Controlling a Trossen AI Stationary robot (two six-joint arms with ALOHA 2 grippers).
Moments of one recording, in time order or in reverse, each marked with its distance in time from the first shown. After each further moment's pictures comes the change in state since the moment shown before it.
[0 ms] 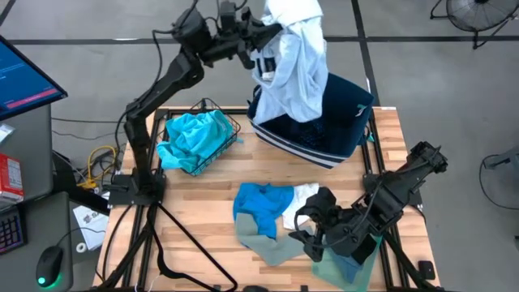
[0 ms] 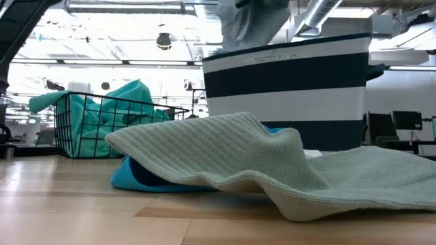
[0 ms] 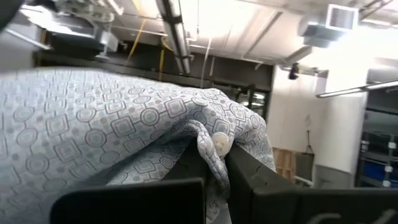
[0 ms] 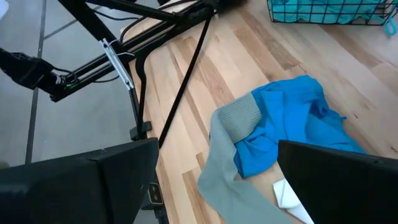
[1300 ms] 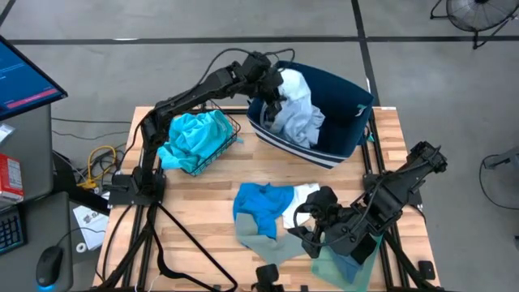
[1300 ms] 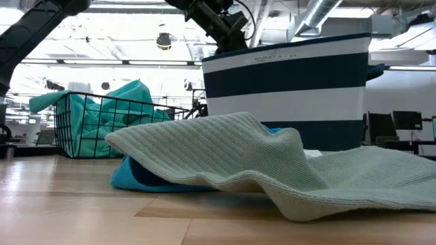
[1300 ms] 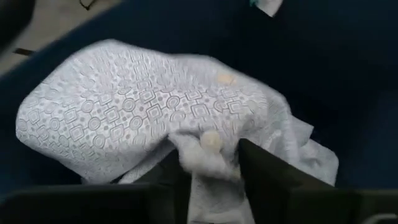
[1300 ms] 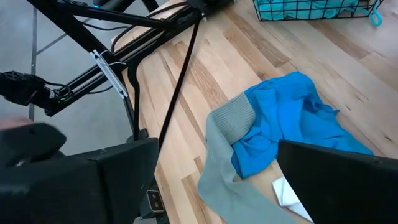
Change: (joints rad) left arm -0.028 0.165 -0.160 -0.749 -0.280 0.524; right arm 0.000 0.000 -0.001 -0.021 0.026 0.078
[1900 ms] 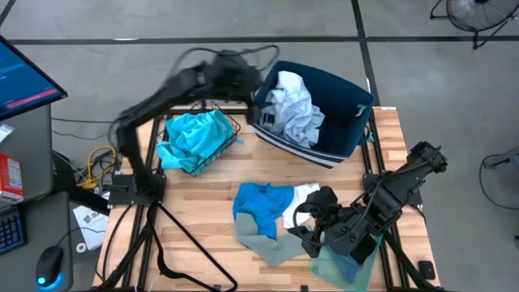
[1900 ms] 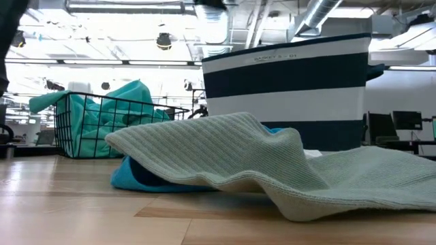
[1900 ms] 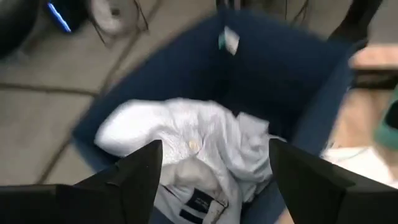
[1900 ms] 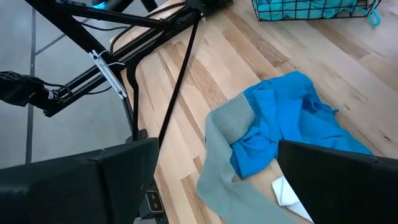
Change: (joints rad) left arm -0.139 -0.264 -0.004 -0.178 -0.172 0.057; right arm 0.000 0.001 0.000 -0.004 0.000 0.000
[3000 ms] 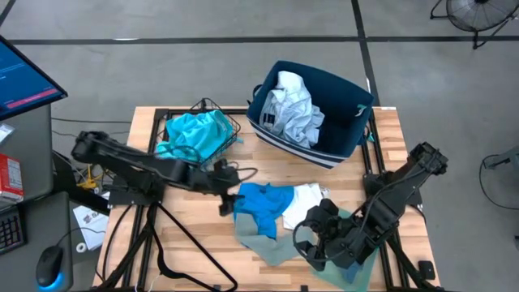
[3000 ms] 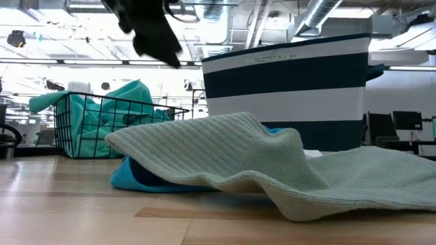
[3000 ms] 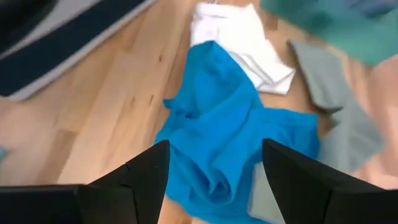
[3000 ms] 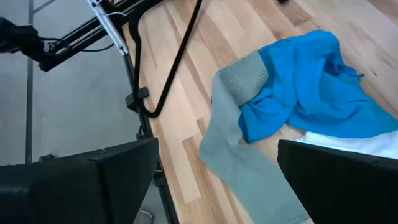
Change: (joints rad) left arm -0.590 -0.435 -1.170 0.474 -0.255 -0.573; right arm 0.054 0.000 -0.120 0.055 -0.080 0.016
